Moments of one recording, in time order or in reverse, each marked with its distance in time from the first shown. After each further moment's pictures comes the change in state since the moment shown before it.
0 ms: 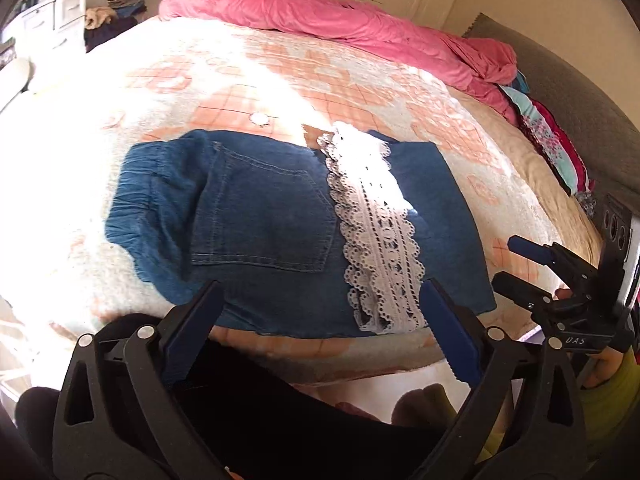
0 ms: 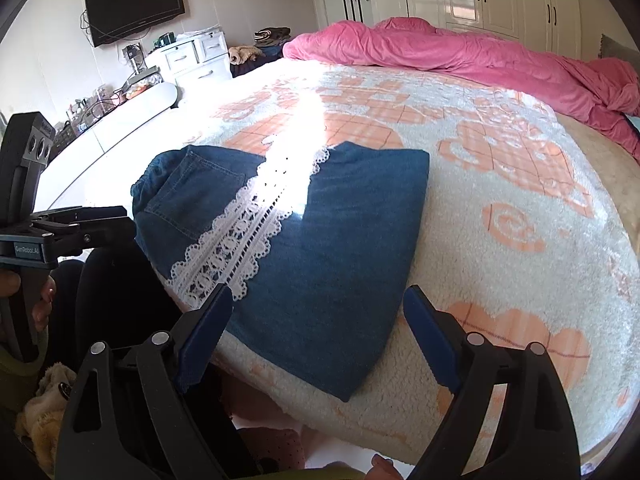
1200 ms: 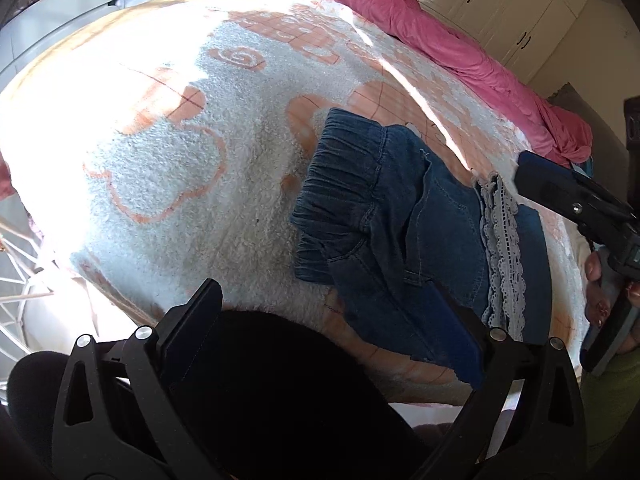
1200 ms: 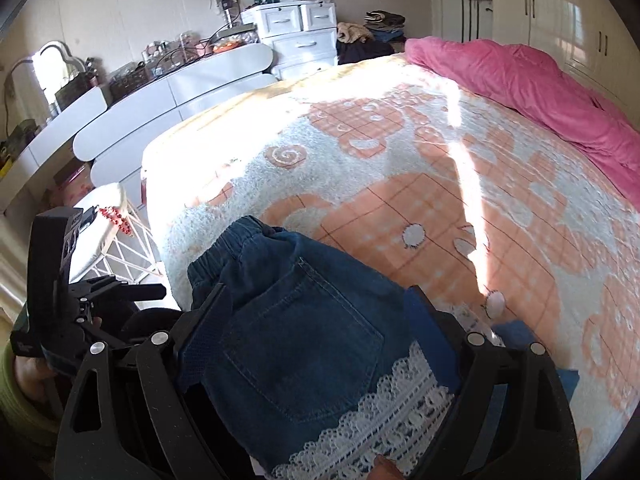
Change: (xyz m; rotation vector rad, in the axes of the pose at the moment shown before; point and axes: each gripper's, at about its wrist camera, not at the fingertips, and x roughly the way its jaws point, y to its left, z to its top) left arm 0.002 0.116 -0.008 -0.327 -0.010 0.100; right arm 0.116 0.133 0.155 -0.315 0.103 0.240
